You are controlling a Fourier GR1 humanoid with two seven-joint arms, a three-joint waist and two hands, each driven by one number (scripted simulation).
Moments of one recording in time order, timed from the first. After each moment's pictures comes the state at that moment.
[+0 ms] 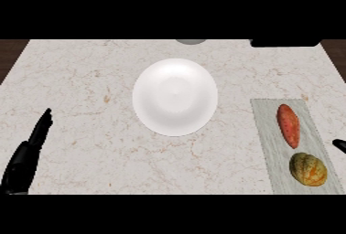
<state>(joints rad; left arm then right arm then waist) 0.09 0.54 -0.16 -1.46 0.09 0.27 -0.16 0.11 -0.38 -0.27 -1.80 -0.49 -0.28 -0.05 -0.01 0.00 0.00</state>
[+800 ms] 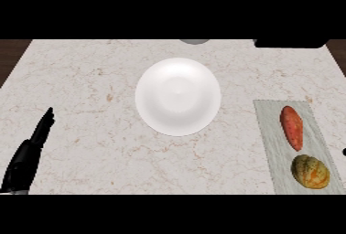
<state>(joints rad) 0.08 0.52 -0.14 -1.44 0.06 0.23 -0.17 0.05 -0.78 -0.19 -1.66 -0.40 0.01 0.39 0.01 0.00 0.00</state>
